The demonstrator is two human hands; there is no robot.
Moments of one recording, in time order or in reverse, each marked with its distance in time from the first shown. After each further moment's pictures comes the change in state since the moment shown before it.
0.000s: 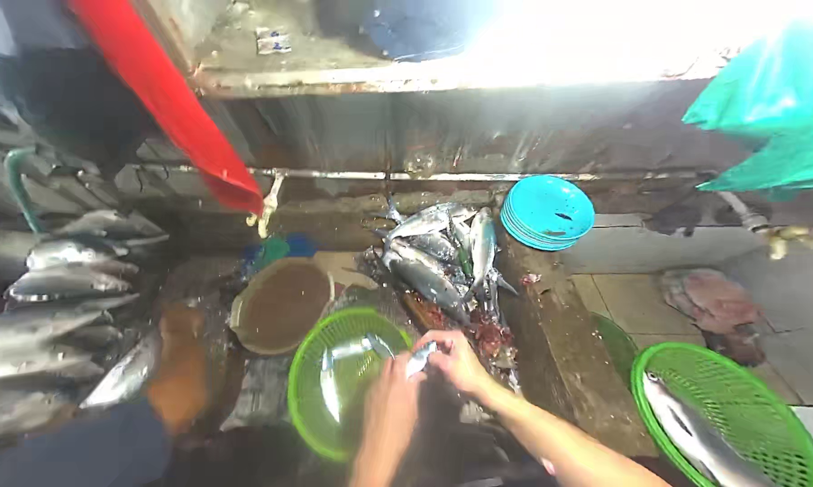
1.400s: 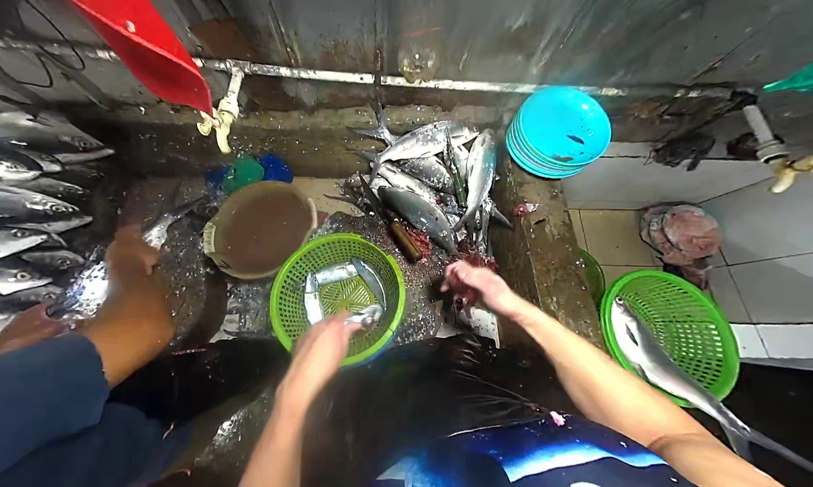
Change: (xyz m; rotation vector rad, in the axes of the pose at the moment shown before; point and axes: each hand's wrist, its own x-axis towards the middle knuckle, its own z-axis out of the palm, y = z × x) left_hand -0.015 -0.076 -0.052 0.224 -0.478 -0.153; right_hand -0.017 0.054 -0.089 -0.178 -0.151 0.116
